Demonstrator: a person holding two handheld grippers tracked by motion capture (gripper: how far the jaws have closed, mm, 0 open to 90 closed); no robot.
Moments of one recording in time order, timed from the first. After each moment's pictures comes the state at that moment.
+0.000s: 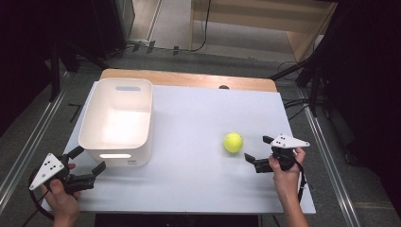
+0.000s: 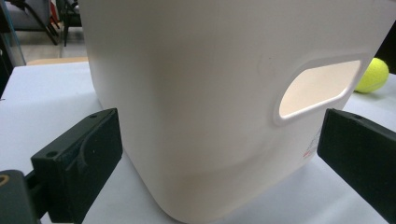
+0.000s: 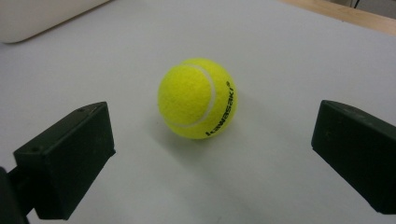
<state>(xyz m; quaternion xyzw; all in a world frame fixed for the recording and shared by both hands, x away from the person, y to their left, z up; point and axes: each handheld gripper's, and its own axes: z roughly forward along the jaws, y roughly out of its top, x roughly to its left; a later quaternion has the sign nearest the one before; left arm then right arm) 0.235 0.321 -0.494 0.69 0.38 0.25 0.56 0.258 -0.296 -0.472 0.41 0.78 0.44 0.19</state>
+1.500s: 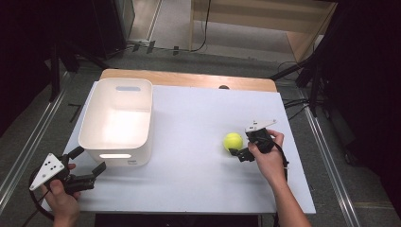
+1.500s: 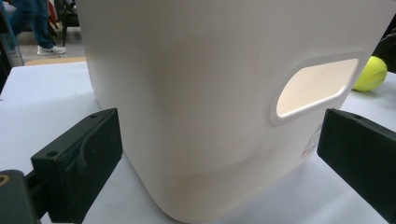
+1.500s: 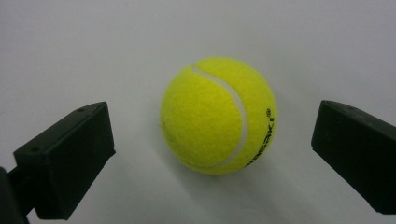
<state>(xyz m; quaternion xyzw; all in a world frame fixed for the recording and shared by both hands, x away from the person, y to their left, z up) 0.235 0.321 -0.494 0.69 0.38 0.25 0.56 0.314 -0.252 -0.472 0.40 0.85 0.33 0.12</state>
